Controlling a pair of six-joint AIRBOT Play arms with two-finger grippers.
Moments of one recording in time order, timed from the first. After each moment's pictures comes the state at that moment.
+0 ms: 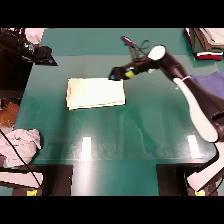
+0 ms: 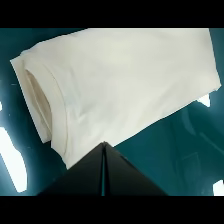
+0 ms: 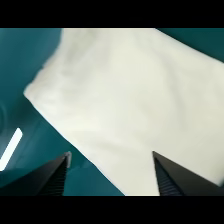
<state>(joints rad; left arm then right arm) 0.03 -1.57 1.93 1.11 -1.53 -1.39 0.31 -1.80 1.74 -0.78 1.13 1.26</state>
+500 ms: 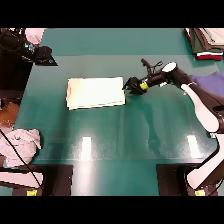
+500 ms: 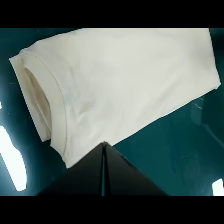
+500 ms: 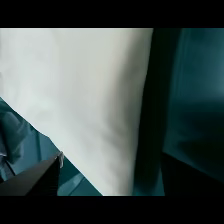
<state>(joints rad) 0.03 -1.57 1.93 1.11 -1.54 -1.39 0.18 -1.89 1.52 -0.57 1.17 1.30</state>
